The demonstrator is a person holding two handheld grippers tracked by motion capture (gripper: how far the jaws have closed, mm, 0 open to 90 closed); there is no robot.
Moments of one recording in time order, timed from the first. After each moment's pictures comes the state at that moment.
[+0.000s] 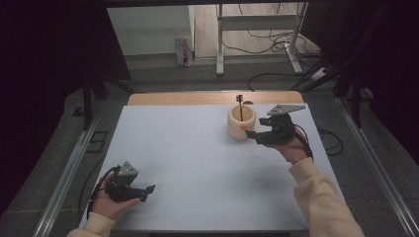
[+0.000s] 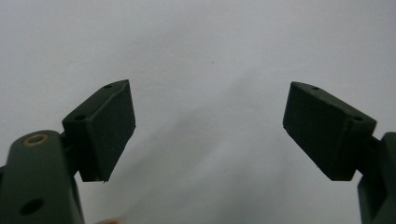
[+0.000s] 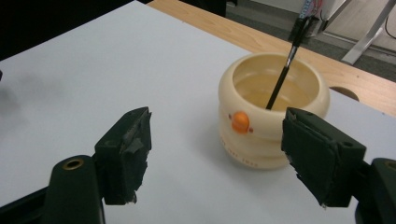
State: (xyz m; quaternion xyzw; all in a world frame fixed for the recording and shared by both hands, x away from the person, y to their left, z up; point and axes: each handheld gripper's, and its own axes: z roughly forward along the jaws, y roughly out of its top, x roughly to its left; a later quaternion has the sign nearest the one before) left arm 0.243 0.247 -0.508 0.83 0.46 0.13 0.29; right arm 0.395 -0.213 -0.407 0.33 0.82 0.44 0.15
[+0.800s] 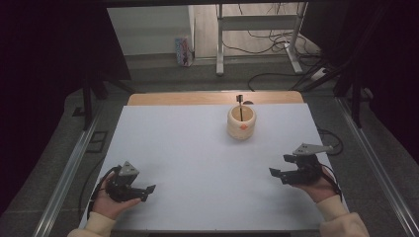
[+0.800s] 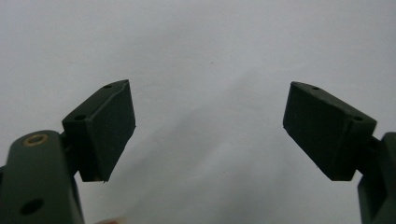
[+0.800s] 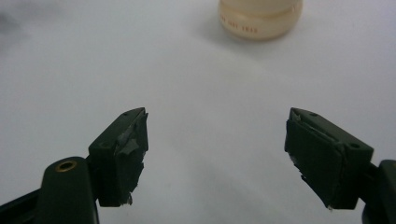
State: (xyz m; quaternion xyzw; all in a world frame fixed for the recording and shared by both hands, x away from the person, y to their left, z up) left arm 0.244 0.245 -0.508 0.83 0.46 0.13 0.29; right arm 0.313 -0.285 -0.462 0.37 0.83 0.39 0.12
